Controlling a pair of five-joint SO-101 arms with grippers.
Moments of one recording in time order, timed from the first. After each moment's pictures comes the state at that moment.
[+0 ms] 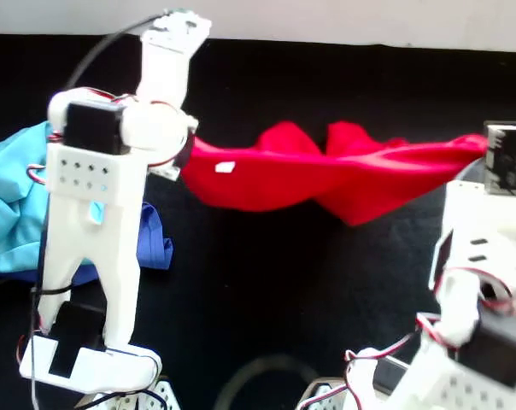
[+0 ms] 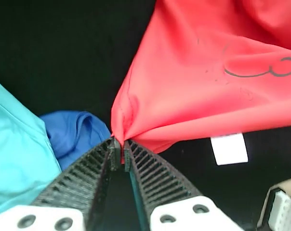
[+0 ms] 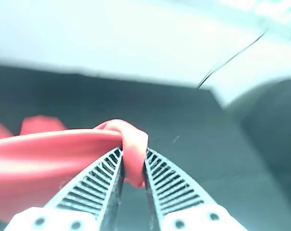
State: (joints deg) left arm 5.3 -5.1 -30.9 100.4 -7.6; right arm 20.0 -57.4 12.4 67.0 23.3
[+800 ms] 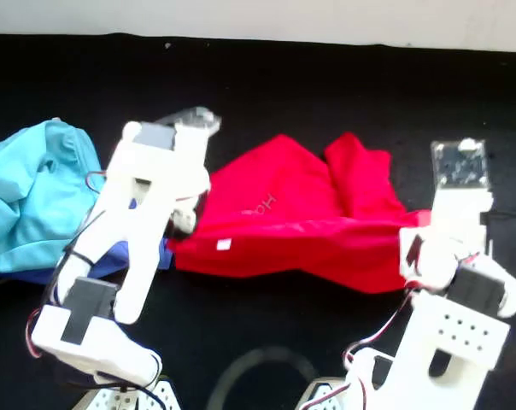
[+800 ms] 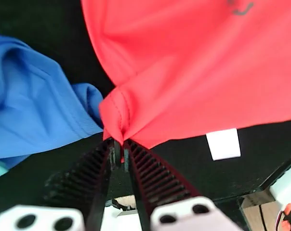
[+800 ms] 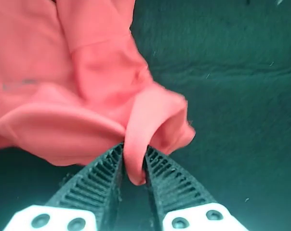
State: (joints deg) left arm 5.3 3.6 11.6 85.5 -3.7; right arm 17.1 -55.6 39.4 77.4 23.3
